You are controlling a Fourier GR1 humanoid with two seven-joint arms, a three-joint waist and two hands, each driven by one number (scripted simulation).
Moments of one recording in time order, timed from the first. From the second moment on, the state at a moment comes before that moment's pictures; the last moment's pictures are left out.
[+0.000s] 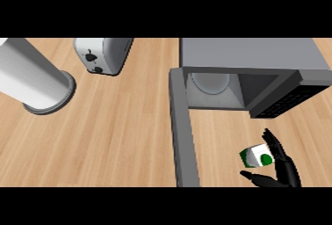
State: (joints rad) left arm 0.73 0.07 0.44 -2.34 0.60 -0.53 -0.01; right arm -0.13 -0.18 -0.31 -0.57 0.19 0.08 -0.99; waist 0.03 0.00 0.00
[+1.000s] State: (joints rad) left arm 0.77 0.09 0.46 -2.32 0.67 -0.58 -0.03; right arm -0.35 -0.15 -0.30 -0.38 0.19 0.11 -1.04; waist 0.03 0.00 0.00
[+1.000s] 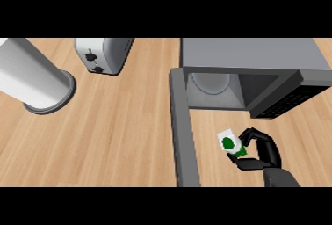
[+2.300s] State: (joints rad) left arm 0.71 0.14 0.51 -2.31 0.79 -0.57 0.03; right arm -0.84 -0.19 -0.32 -0.23 0.21 -0.03 -0.85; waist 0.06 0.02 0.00
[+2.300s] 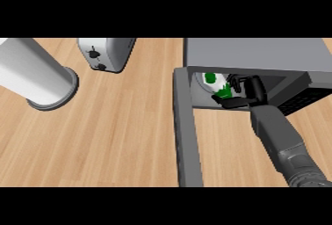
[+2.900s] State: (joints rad) left arm 0.62 0.19 0.51 -2.30 0.83 -0.55 0.04; right arm -0.98 -0.27 -0.30 -0.16 0.27 -0.17 -0.74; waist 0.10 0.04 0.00
